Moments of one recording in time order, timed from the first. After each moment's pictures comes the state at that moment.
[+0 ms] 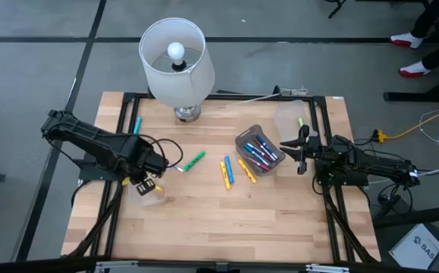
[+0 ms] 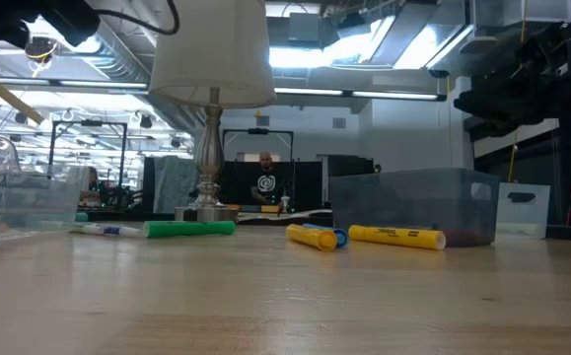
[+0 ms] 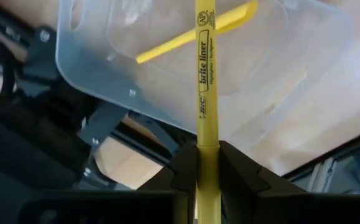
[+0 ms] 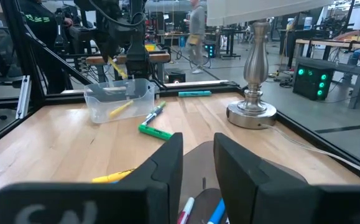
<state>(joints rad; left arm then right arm) -0.29 1.26 1.12 -1.57 0.21 -1.00 -0.17 0.03 0.01 0.02 -0.01 0.02</state>
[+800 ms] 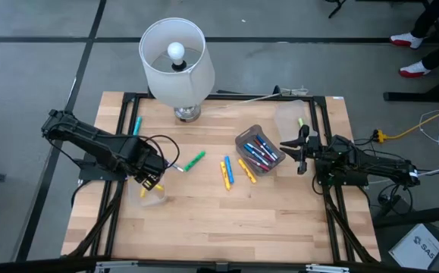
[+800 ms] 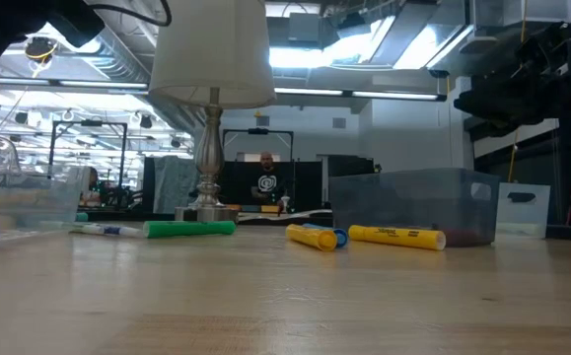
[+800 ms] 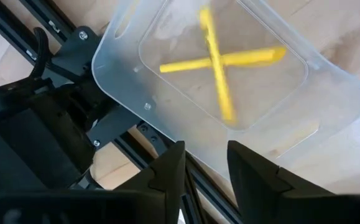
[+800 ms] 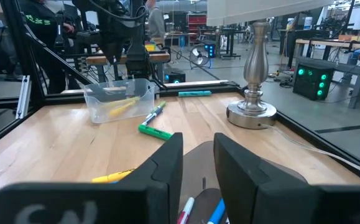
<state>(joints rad) -0.31 1.26 1.12 -1.57 0.09 -1.24 -0.17 0.03 0.01 0.02 -0.01 0.02</state>
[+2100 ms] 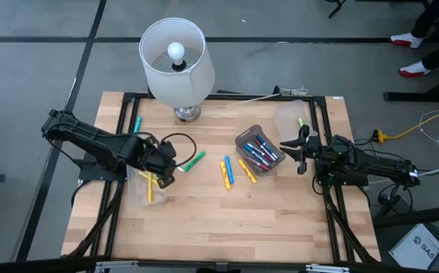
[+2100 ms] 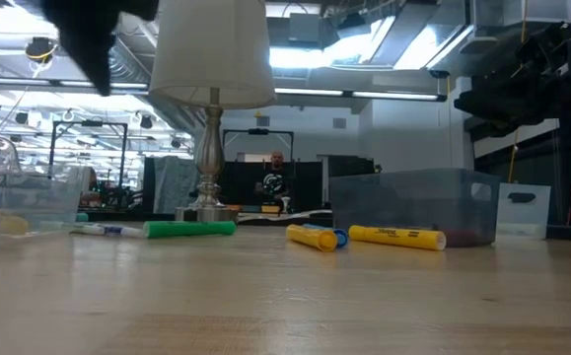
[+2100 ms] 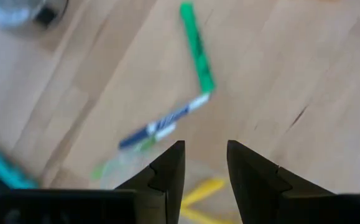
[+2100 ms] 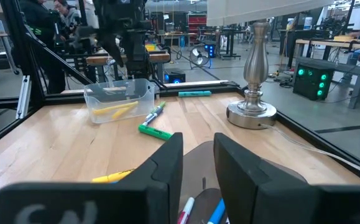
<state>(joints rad) -0.30 1.26 1.12 -1.19 -0.32 -0.83 -0.17 0.03 0.01 0.02 -0.01 0.02</state>
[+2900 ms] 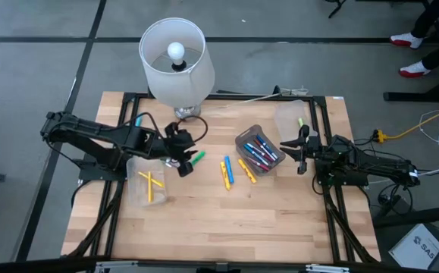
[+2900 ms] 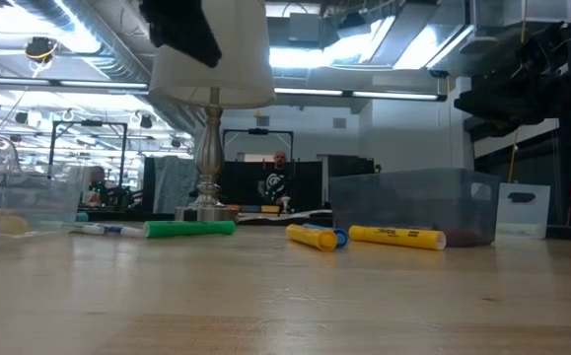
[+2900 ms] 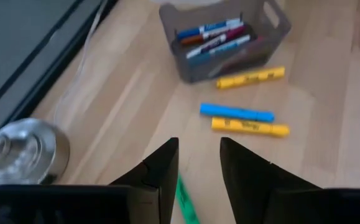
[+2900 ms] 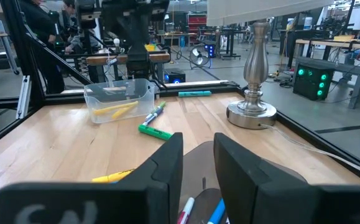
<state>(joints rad) -0.15 1.26 1.12 -0.69 -0.46 -0.37 -0.17 0.03 0.01 0.02 -0.01 0.02</state>
